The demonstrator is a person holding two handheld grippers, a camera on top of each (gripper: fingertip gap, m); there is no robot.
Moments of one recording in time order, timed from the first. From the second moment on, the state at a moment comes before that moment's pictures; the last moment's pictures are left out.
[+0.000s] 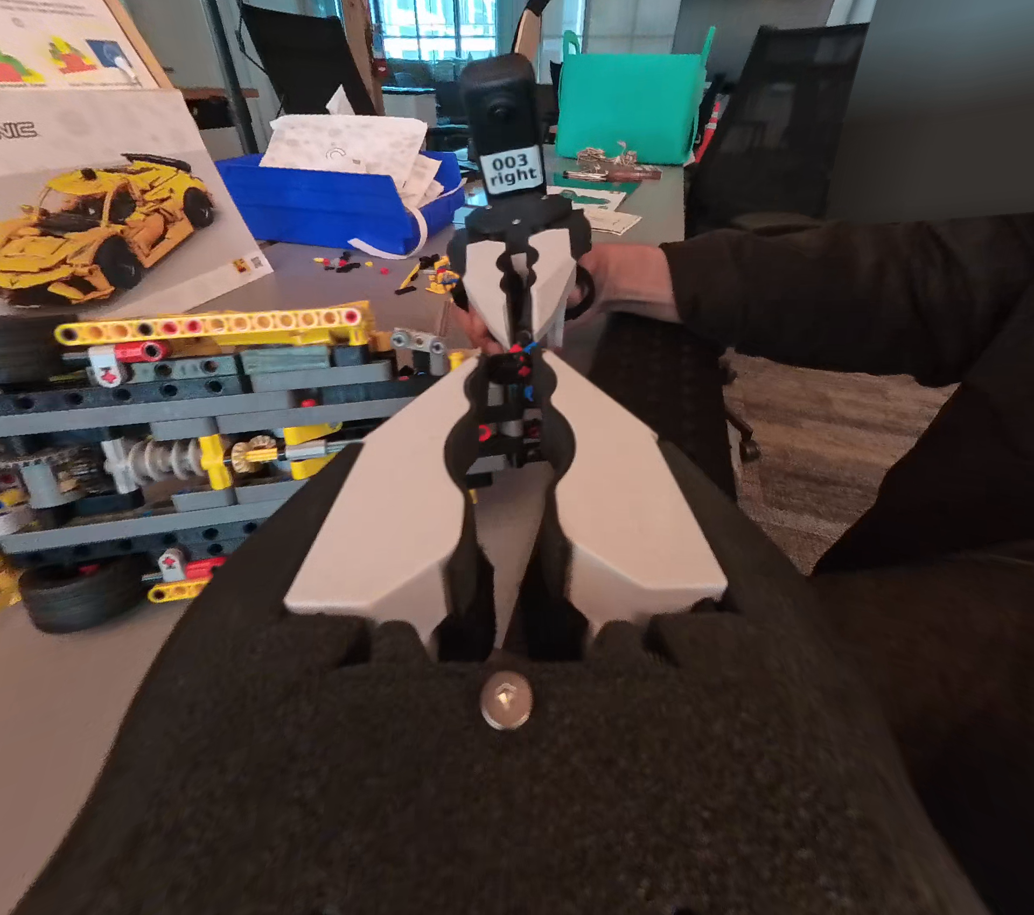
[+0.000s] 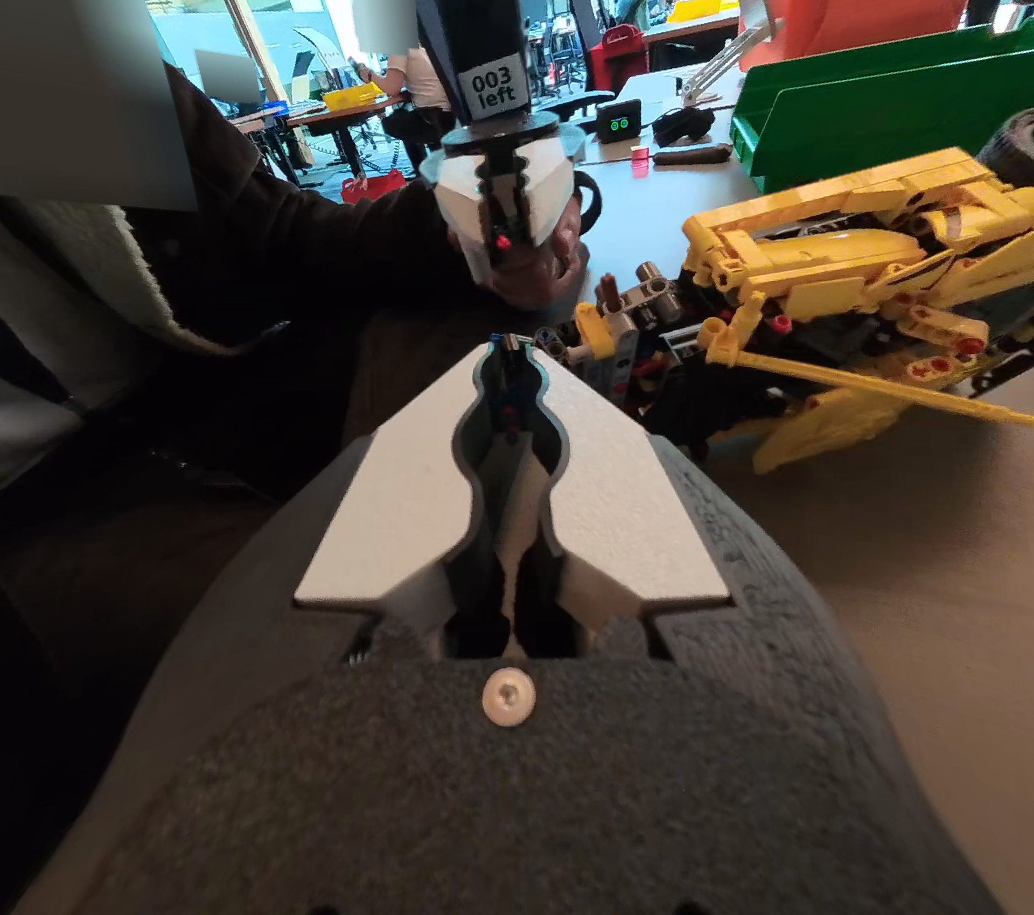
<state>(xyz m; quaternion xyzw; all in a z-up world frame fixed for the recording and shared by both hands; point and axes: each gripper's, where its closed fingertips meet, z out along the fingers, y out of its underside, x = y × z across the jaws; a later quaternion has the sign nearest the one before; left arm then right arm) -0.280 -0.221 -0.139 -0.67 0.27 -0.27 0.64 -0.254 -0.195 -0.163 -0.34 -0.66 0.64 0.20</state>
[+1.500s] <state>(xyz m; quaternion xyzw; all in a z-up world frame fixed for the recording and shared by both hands) -0.251 -0.210 -0.147 -0.57 0.43 0.07 0.70 -0.256 -0.219 -0.152 -0.40 -0.61 0.68 0.05</state>
